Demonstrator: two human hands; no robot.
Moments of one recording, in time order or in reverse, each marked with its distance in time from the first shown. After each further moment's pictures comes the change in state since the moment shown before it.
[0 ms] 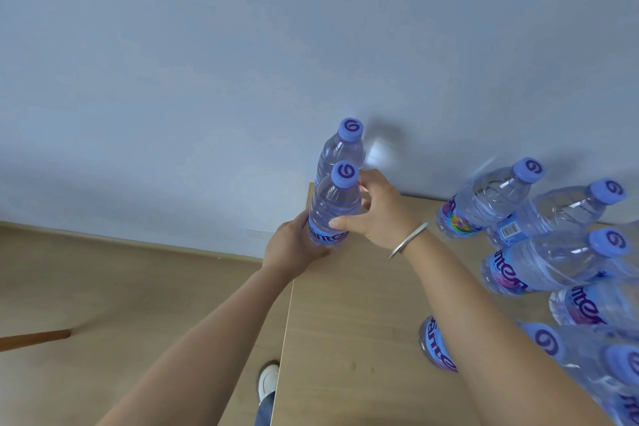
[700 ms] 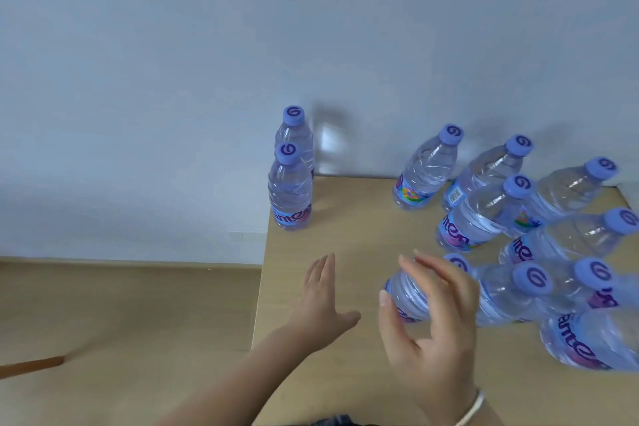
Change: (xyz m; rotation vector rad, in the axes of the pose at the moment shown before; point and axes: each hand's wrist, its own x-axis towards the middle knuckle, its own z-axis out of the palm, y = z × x) left_hand -0.119 0.042 0.074 0.170 -0.287 0.112; right_hand -0.207 -0.020 -0.008 -0.249 0.793 -0.293
